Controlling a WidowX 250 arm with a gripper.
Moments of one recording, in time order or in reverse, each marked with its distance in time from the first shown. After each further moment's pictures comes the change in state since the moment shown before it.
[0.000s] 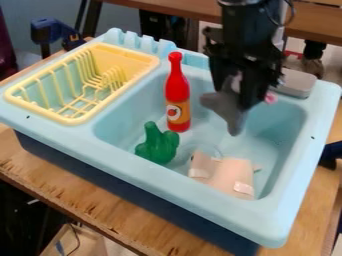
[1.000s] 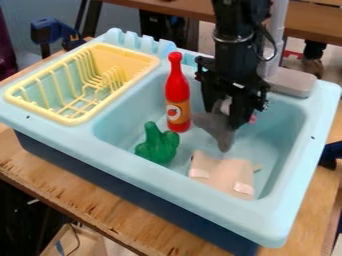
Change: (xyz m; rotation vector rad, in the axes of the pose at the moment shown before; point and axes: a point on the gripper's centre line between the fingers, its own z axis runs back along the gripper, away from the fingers) arm 0.003 0.030 -0.046 0.038 0.071 0.089
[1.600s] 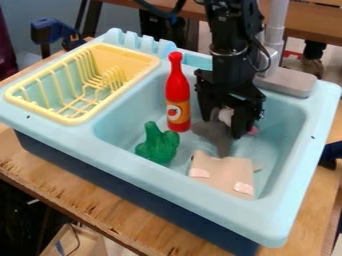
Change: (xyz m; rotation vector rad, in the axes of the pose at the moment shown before) arm 0.003 0.004 -0.019 -0.043 0.003 0.007
